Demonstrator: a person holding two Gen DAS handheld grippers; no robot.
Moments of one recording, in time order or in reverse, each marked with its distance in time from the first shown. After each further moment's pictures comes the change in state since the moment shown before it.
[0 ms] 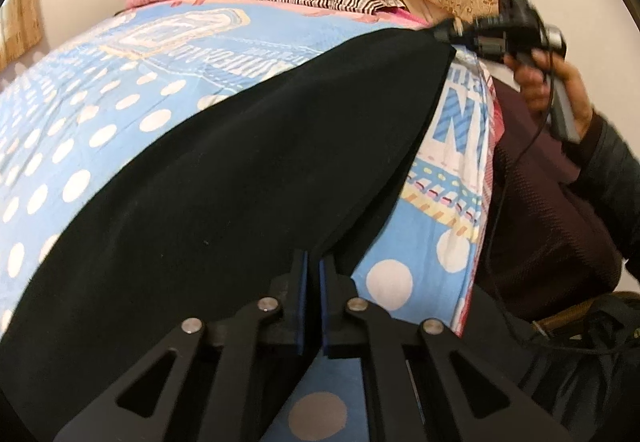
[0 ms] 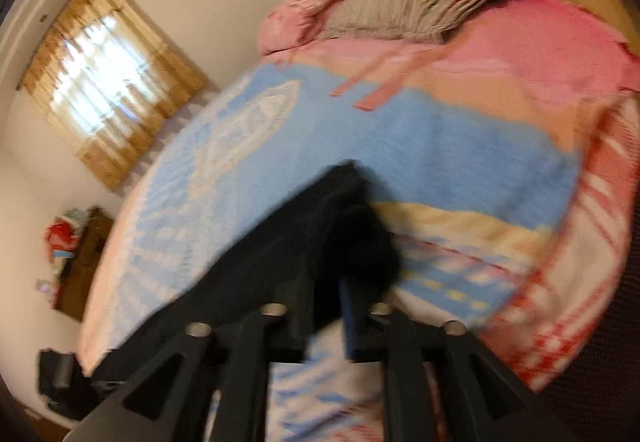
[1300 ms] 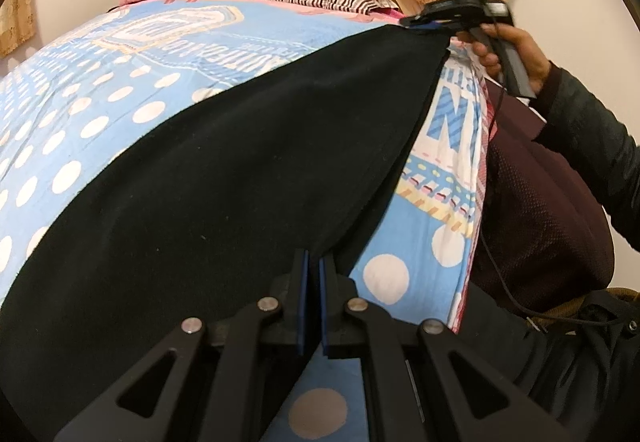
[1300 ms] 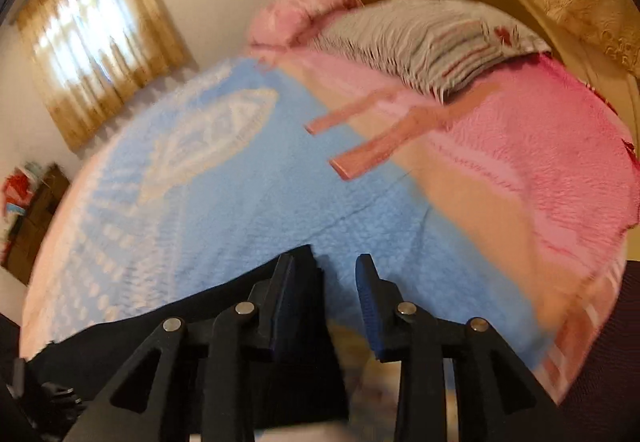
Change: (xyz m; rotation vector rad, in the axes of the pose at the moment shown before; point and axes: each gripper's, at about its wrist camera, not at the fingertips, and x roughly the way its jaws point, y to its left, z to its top) left arm 0.001 0.004 -0.005 -0.009 -0.012 -0.022; right arm 0.017 0.017 0.066 -0.196 -0.004 -0.135
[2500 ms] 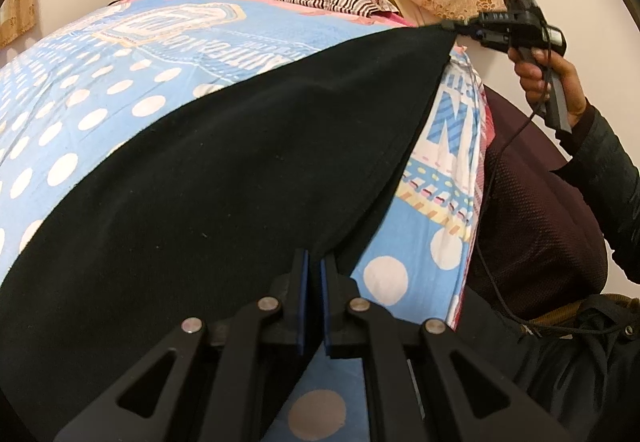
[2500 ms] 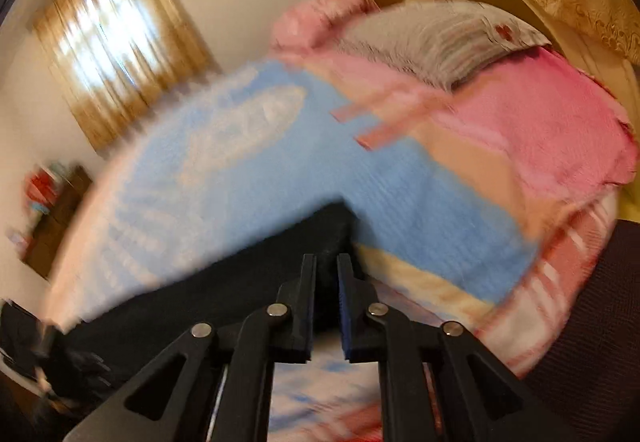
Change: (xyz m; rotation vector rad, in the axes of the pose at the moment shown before) left arm -0.003 0.008 -0.003 -0.019 -0.002 -0.032; right arm -0.031 0.007 -0.039 -0.020 0.055 -0.016
